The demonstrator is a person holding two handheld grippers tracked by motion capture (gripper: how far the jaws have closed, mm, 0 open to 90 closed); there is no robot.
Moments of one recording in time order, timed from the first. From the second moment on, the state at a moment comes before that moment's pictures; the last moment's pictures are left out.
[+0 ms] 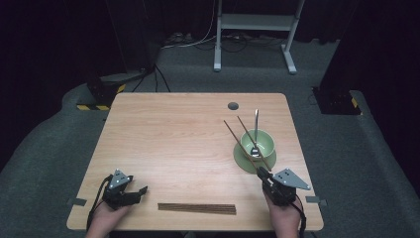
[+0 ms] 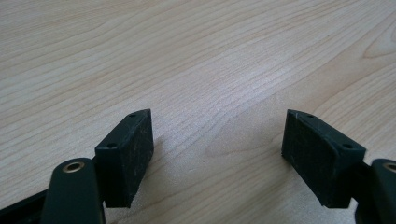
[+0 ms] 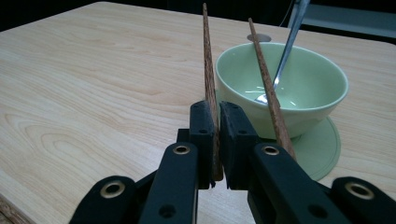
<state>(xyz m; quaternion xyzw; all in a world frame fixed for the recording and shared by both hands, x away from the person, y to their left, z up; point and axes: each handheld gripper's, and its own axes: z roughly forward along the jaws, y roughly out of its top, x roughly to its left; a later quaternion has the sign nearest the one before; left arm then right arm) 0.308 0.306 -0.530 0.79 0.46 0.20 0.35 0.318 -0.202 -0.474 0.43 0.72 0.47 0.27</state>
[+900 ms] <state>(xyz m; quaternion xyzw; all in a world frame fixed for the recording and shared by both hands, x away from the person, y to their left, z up) 0.308 0.306 -0.530 0.79 0.46 0.20 0.35 0.327 -0.202 -0.477 0.45 0.71 0.43 0.31</state>
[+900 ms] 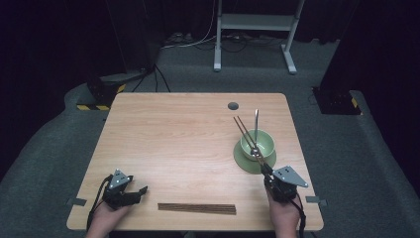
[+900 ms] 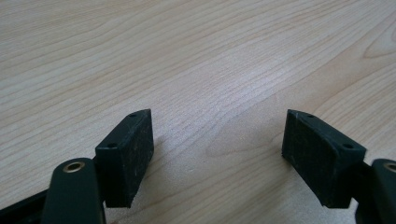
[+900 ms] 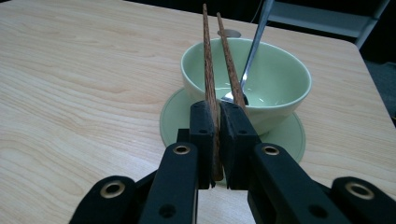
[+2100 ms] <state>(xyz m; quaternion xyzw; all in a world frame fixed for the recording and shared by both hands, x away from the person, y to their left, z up) 0.308 0.306 -0.530 0.79 0.46 0.21 0.35 0.334 -0.195 -0.479 0.46 0.72 0.41 0.32</state>
